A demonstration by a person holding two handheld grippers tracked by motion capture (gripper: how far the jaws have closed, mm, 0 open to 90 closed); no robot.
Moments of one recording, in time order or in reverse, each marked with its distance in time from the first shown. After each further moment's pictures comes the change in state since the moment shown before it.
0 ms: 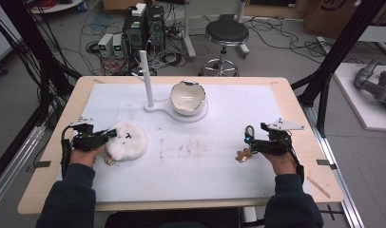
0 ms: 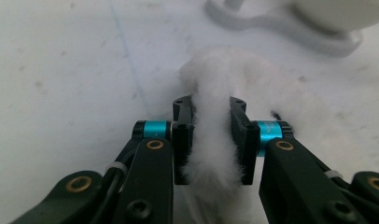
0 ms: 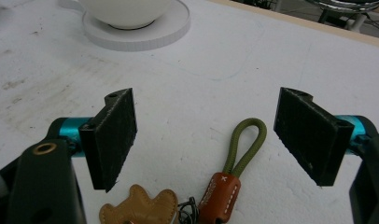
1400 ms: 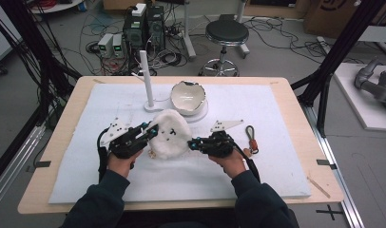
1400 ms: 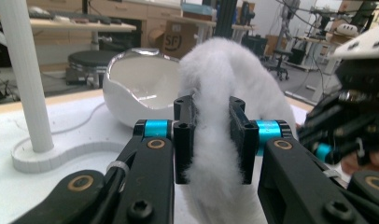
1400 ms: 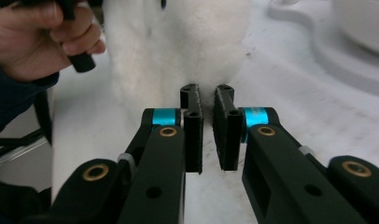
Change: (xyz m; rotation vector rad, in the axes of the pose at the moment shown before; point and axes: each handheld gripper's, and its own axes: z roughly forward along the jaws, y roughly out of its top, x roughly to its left) left arm -0.128 -0.002 0.017 -0.337 -0.295 0.273; right arm 0.121 0.034 0.081 0.029 0.612 -0.009
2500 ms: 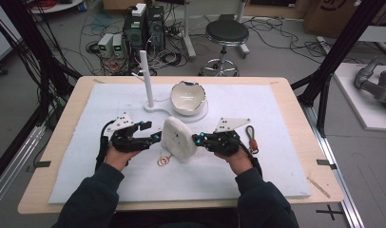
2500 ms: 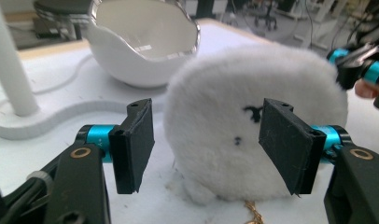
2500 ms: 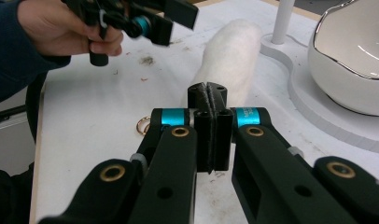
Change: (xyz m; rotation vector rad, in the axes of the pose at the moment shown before) left arm 0.024 -0.001 0.019 0.222 -0.086 0.013; right arm 0.008 0.014 -0.022 -0.038 -0.045 -0.189
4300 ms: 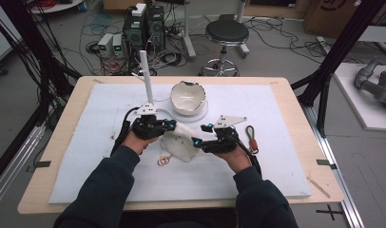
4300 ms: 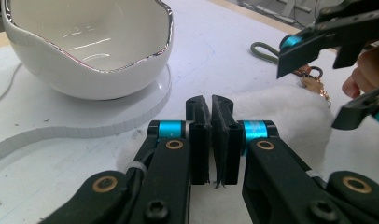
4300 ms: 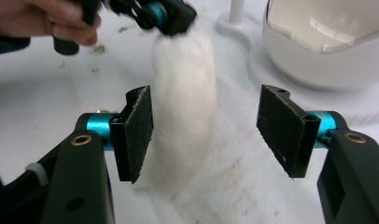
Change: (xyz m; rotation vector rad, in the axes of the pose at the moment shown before) left arm -0.002 0.032 0.054 0.122 -0.081 0.028; right arm -0.013 -0.005 0.011 0.059 -0.146 0.050
